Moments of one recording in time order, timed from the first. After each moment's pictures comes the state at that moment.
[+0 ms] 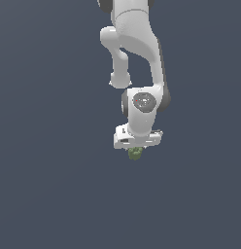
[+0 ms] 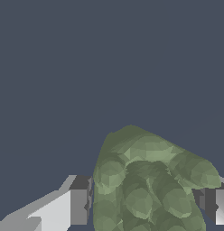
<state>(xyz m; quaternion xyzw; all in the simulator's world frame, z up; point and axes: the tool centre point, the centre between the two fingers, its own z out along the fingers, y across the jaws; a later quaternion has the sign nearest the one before) 0.021 0.070 0.076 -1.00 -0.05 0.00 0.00</state>
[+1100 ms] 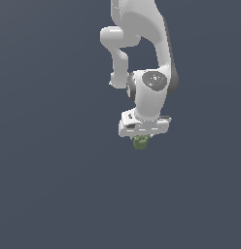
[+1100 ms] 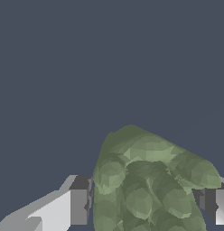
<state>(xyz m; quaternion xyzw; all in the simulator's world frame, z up) -0.005 0.092 0.130 -1.00 -0.05 0.00 0.00</state>
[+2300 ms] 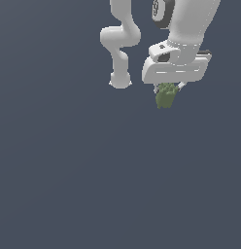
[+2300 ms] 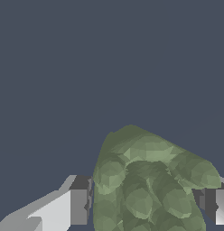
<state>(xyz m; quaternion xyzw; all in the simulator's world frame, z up) -0.086 0.172 0.323 -1.00 -0.05 0.00 0.00</state>
